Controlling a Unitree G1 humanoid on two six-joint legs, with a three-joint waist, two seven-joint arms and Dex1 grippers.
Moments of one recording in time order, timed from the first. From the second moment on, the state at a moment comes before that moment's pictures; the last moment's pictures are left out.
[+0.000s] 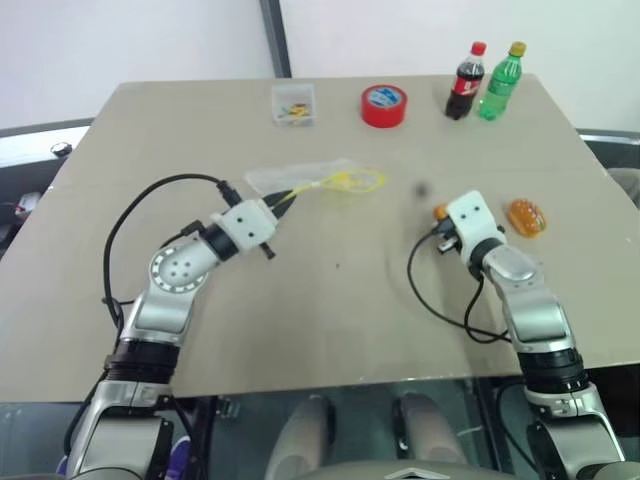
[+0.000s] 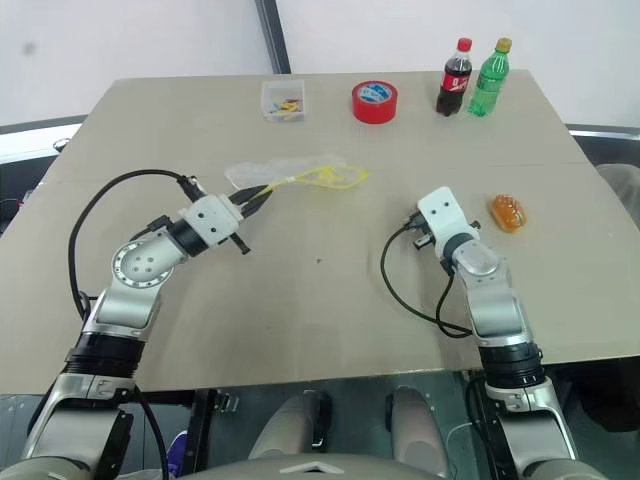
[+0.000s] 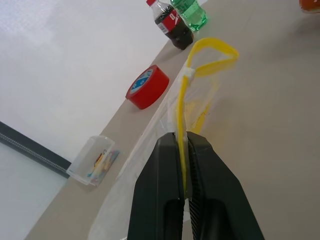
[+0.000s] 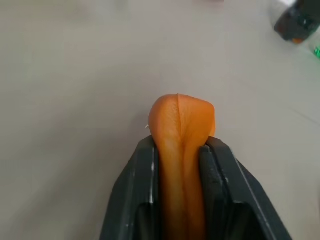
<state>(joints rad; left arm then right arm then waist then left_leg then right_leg) -0.40 0.61 -0.01 0.17 0.05 -0.36 -0.61 -0.41 -0.28 0.06 -0.19 -0.16 0.62 0.43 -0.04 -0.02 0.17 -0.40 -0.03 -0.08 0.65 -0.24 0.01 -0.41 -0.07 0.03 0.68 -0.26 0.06</state>
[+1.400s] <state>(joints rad) -0.34 0.68 -0.09 0.22 -0.19 -0.62 -1.01 -0.61 -0.33 0.34 -0.02 -0.12 0.25 0.61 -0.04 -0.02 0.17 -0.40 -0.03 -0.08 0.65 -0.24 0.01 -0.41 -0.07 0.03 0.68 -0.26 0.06</state>
